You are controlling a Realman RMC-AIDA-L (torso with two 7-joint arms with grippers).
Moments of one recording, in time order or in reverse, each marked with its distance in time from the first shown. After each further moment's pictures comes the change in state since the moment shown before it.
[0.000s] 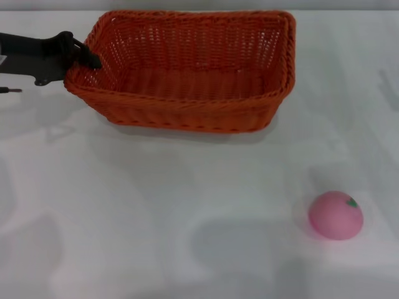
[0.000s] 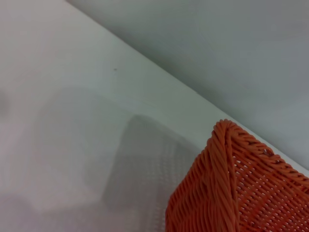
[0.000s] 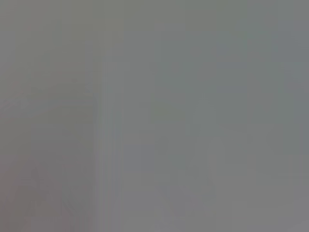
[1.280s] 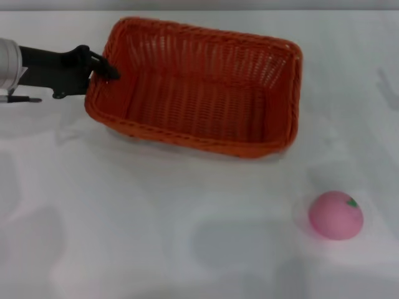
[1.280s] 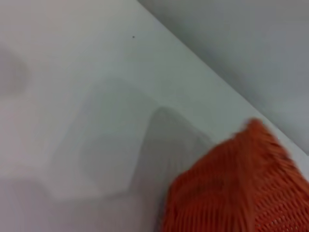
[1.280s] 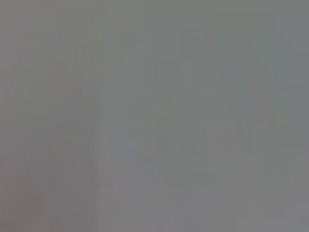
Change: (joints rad) left arm -0.056 0.019 -0.001 0.194 -0.003 0.091 0.005; right arm 0.006 0.002 0.000 -0.001 0.000 0.004 -0.002
